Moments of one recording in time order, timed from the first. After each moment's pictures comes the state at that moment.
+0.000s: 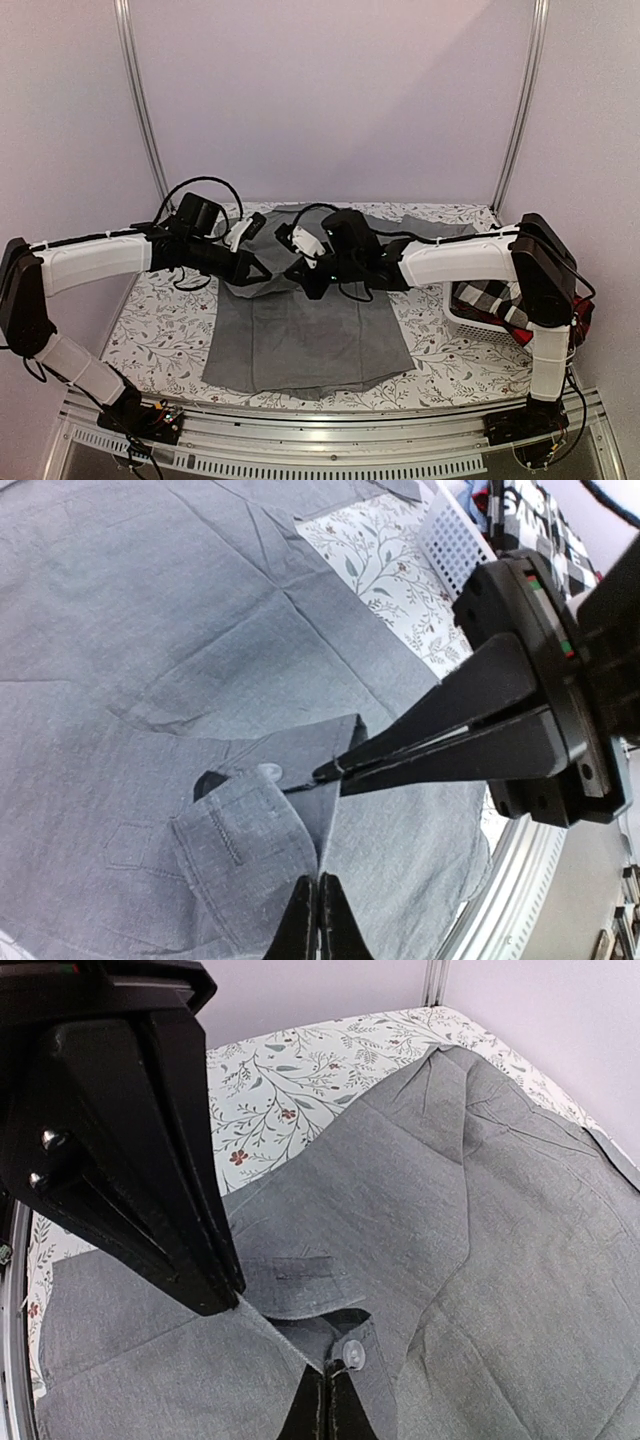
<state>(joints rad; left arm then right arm) -0.52 1.46 0.97 -0.33 0.52 -0.13 0.96 2.02 1.43 0.08 -0.16 -0.09</state>
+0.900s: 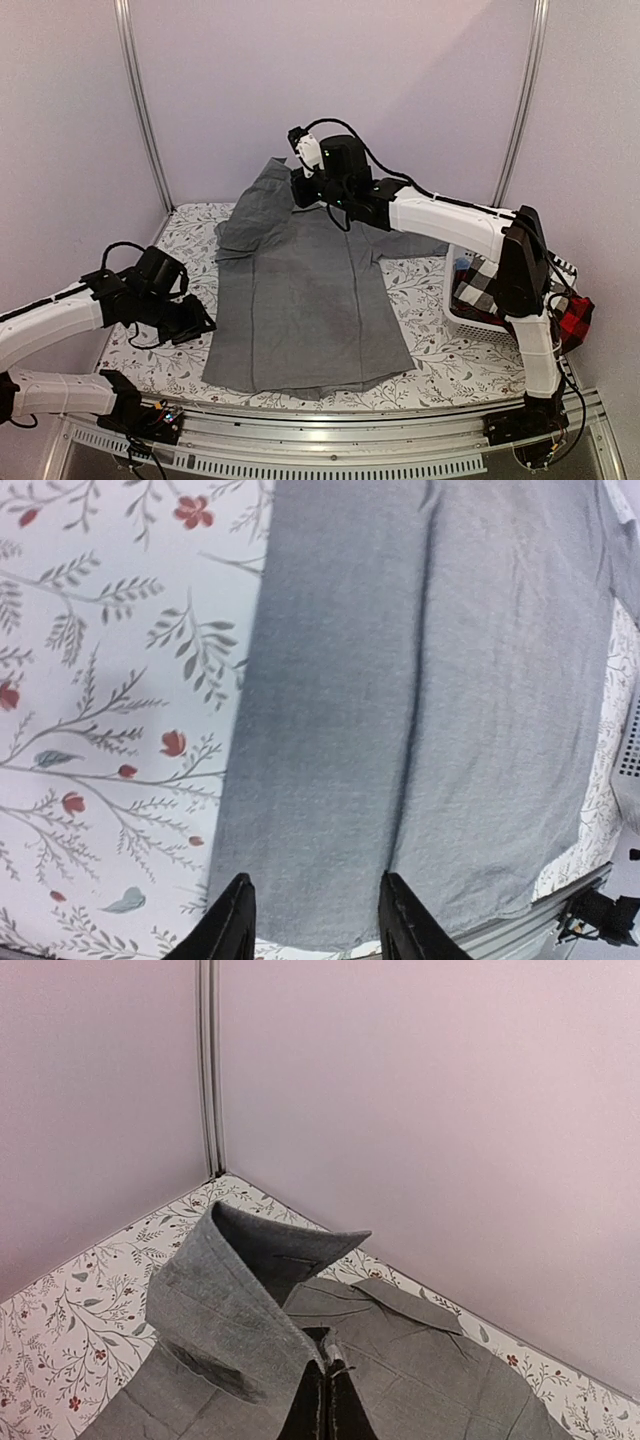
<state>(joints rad) -0.55 0.99 0.61 -0.66 0.09 -0.87 0.87 2.19 2.03 -0.04 0.21 -0.03</state>
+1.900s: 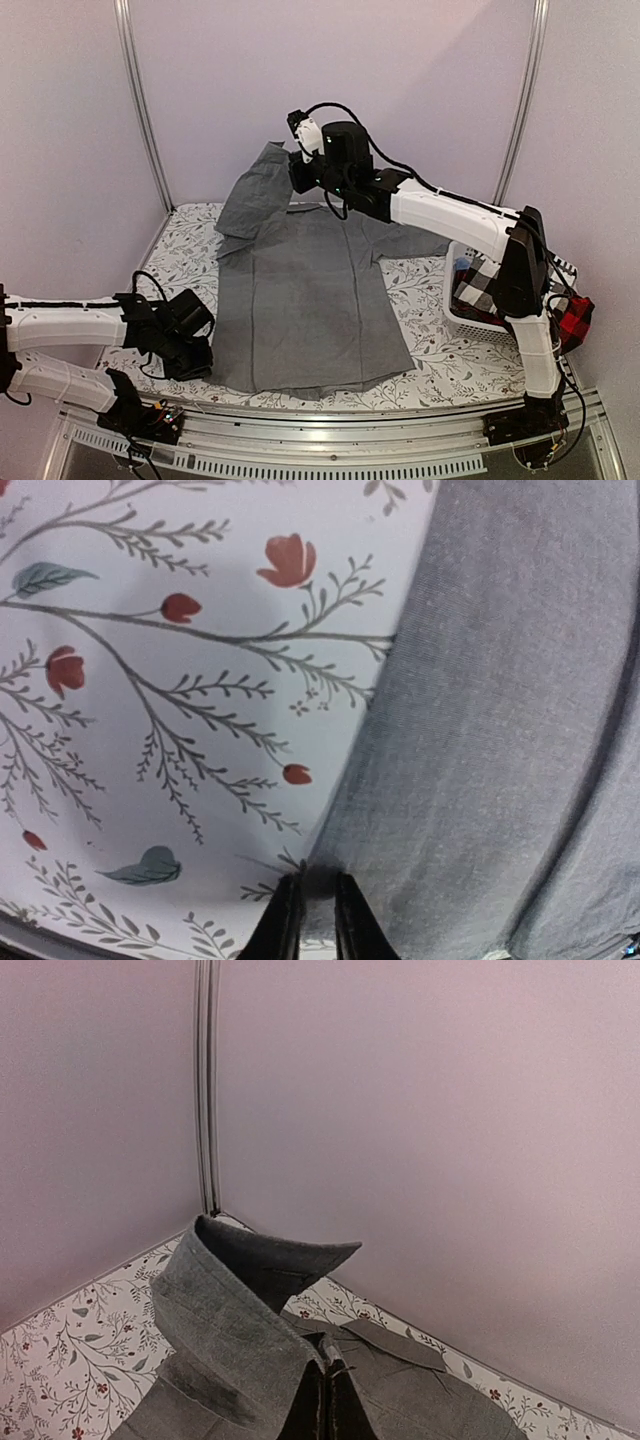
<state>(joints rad) -0.79 1.12 0.47 -0.70 -0.03 -1.16 0.87 2.20 2.11 -0.03 0.24 -0.07</state>
